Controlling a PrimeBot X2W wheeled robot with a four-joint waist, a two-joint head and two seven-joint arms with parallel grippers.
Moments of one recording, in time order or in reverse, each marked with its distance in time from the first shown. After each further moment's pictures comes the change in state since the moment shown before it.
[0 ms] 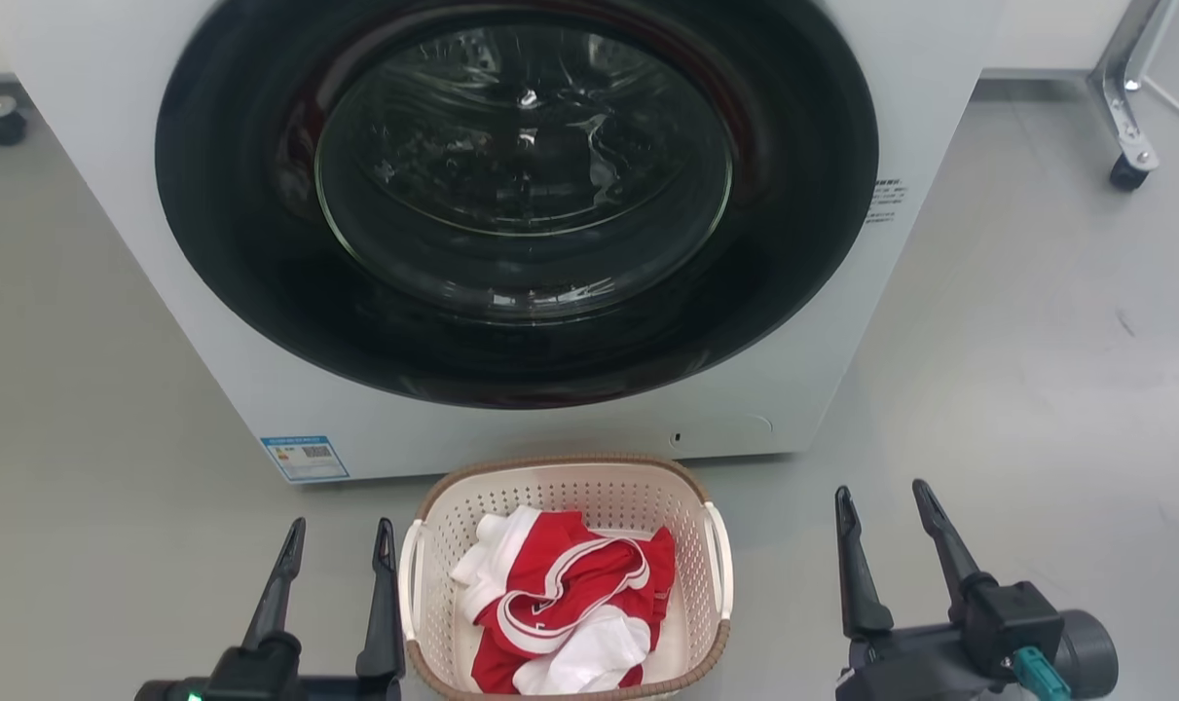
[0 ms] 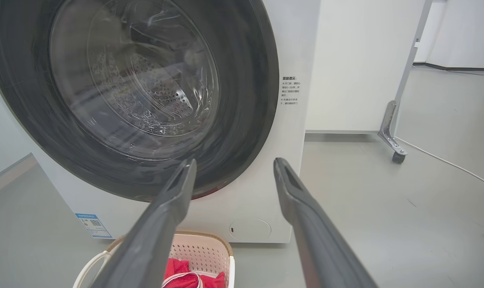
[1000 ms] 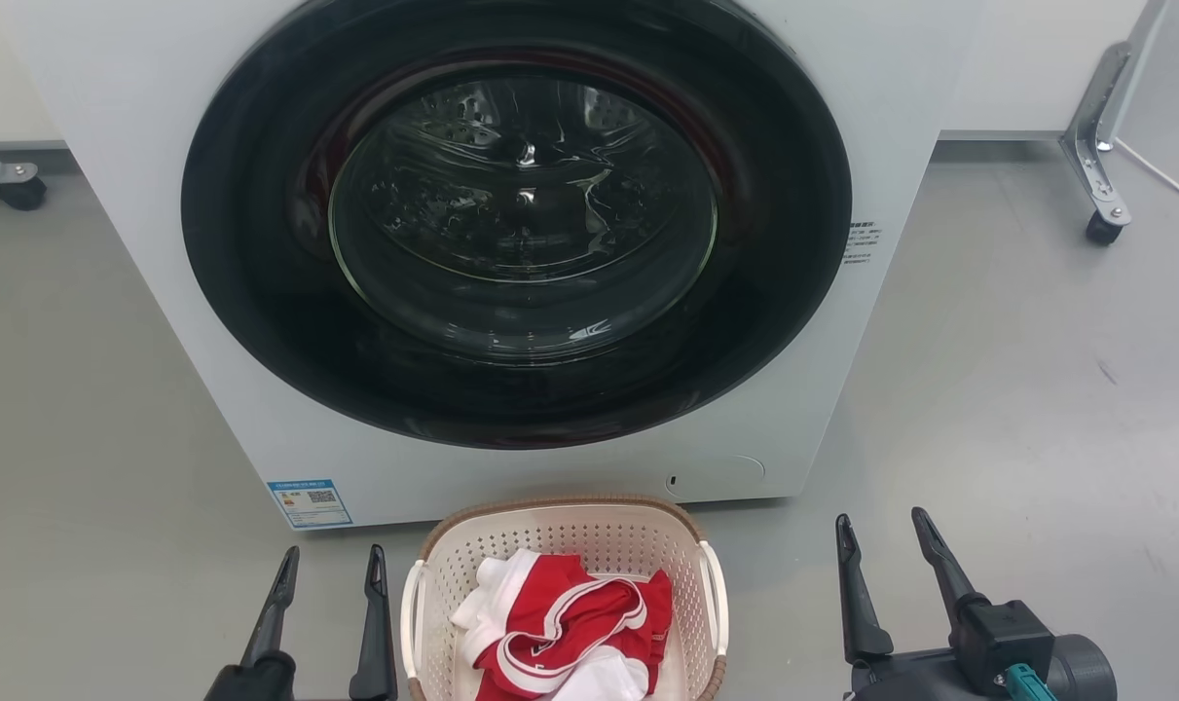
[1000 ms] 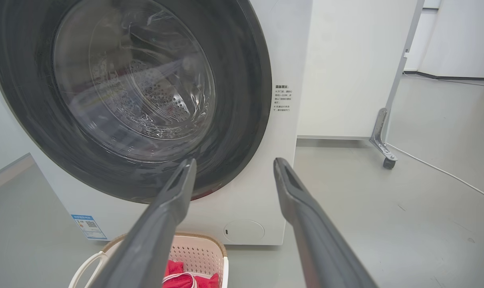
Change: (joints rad) left arm 0.011 0.014 -0.006 0.036 -0.029 0.016 0.000; right arm 0.008 0.000 -0.002 0.045 -0.008 0.000 0.000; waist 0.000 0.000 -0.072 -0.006
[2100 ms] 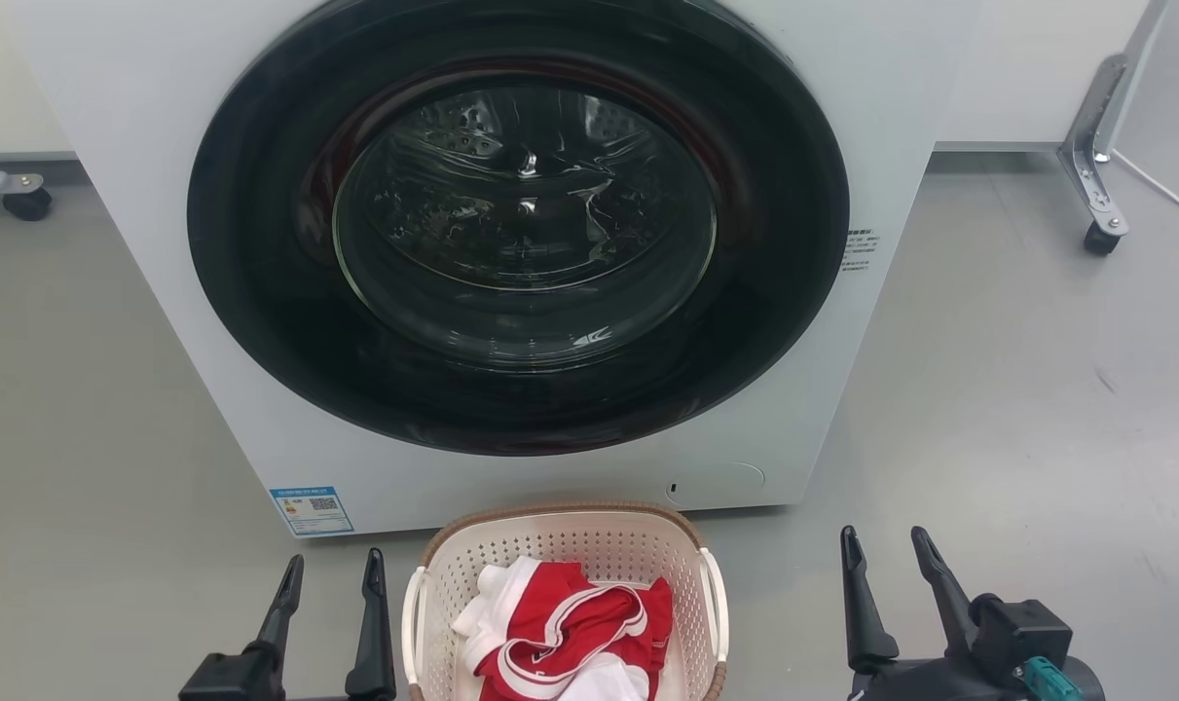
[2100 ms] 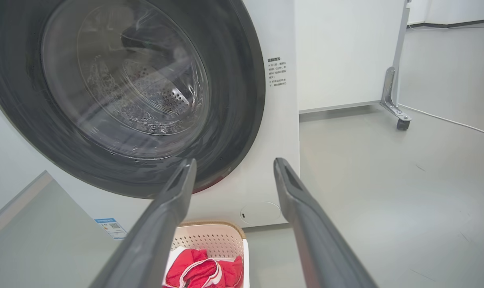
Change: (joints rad) left arm -0.020 0.003 0.000 0.045 -0.169 -0.032 0.044; right arm -0.001 0.000 -0.005 0.035 0.178 0.030 0.043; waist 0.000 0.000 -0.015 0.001
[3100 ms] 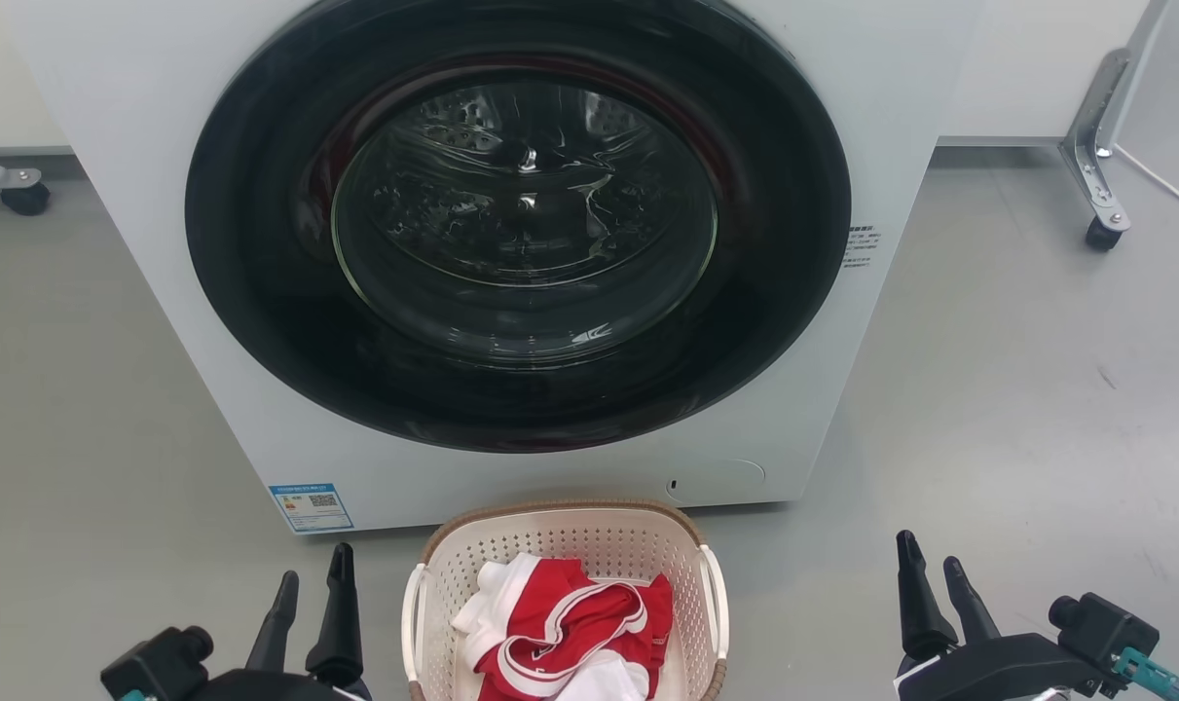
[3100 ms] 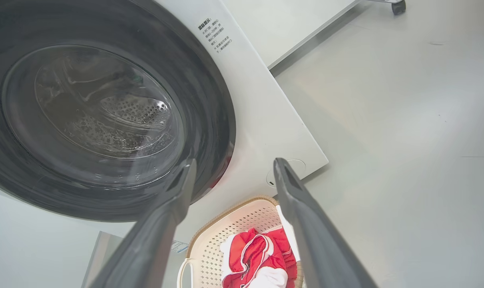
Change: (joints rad) left arm -0.057 -0.012 0.062 0.076 -0.463 -0.076 0.109; right arm -0.018 0.000 -0.093 0.055 0.479 0.075 0.109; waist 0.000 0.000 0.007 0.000
